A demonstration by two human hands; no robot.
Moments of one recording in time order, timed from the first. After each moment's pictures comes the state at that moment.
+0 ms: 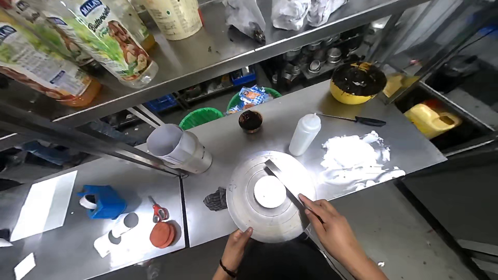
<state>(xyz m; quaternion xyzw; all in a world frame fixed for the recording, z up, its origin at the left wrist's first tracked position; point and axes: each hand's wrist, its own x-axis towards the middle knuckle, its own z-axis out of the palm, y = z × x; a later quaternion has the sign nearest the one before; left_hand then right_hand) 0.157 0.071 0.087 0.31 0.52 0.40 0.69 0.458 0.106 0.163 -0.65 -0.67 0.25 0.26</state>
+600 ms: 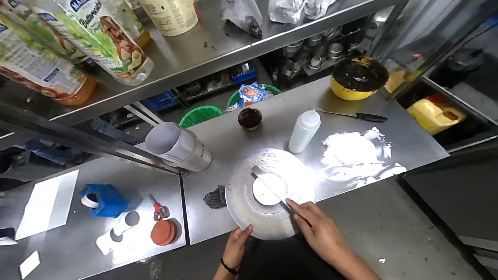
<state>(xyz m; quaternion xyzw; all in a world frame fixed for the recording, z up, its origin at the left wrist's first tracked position) 0.163 0.069 0.083 0.28 0.51 0.42 0.70 0.439 0.101 0.160 -0.62 -0.67 0.33 0.24</state>
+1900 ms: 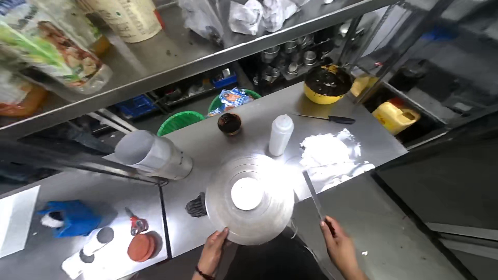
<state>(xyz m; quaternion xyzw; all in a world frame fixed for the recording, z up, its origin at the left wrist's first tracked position) 0.156 0.081 0.097 0.27 0.58 0.39 0.66 0.531 0.027 0.083 -0.75 -0.51 0.26 0.34</state>
